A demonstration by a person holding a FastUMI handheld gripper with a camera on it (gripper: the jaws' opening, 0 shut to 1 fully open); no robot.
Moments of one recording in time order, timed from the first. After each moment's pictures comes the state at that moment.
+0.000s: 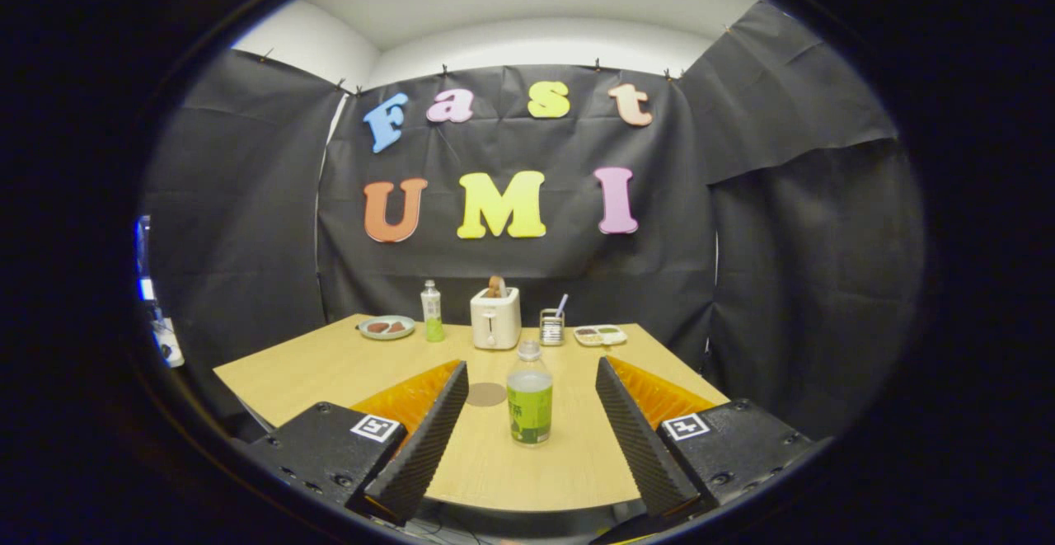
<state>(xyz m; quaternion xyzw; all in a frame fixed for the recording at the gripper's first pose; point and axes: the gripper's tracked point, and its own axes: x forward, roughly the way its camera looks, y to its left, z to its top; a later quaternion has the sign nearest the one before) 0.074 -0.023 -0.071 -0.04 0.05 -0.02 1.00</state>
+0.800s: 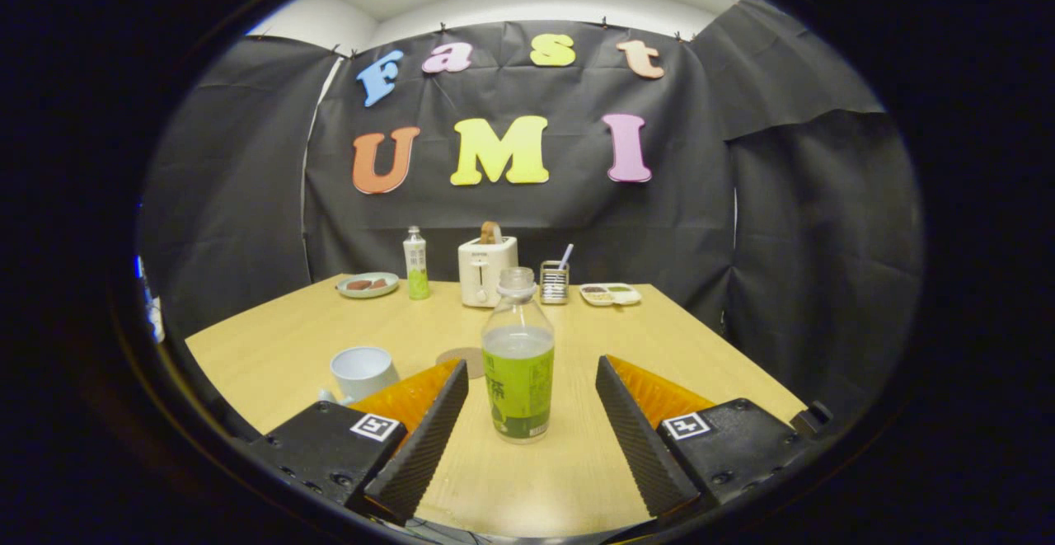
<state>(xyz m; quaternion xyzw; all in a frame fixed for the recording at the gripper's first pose) 0.175 -0.039 -0.156 -0.05 0.11 -0.01 0.99</state>
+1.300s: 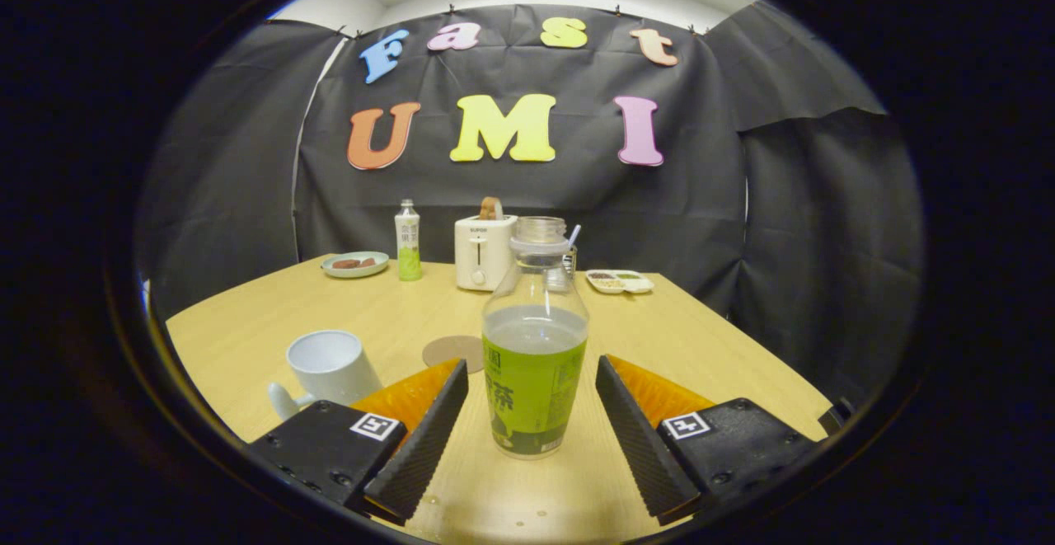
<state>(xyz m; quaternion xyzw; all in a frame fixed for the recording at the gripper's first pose) 0.228 -0.034 -0.188 -0.07 0.12 -0.03 0.99</state>
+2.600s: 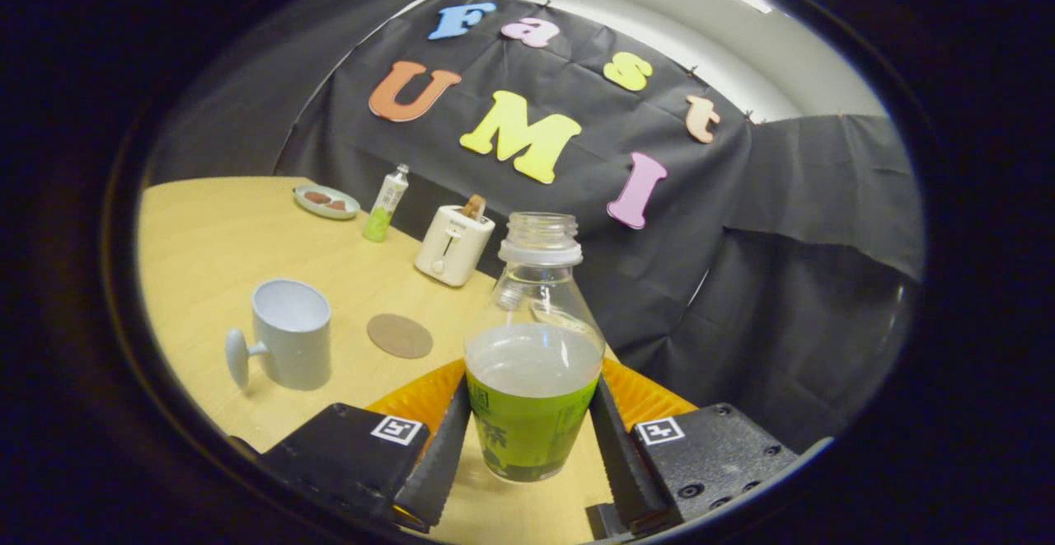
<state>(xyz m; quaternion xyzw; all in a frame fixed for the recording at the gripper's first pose) 0.193 -0.046 -0.136 -0.30 0.11 -0.14 0.94</state>
